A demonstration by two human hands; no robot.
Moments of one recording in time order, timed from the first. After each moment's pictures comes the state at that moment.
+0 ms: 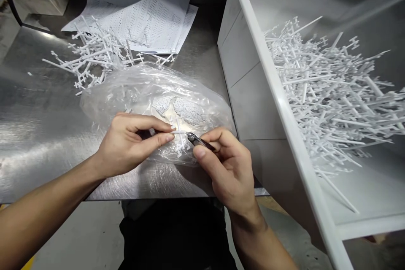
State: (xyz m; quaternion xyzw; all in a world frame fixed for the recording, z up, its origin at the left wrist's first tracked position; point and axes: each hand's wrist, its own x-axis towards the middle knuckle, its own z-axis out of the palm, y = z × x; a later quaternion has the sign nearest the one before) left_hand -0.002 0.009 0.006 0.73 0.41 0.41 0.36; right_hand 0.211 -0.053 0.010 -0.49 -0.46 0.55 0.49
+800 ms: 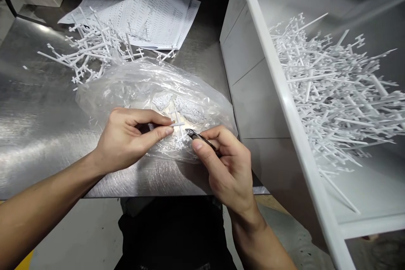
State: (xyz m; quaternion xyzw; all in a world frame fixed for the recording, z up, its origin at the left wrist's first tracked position) left_hand 0.000 0.009 0.004 0.71 0.44 0.42 0.35; right_hand 0.213 -0.054 0.005 -0.53 -0.52 0.48 0.48
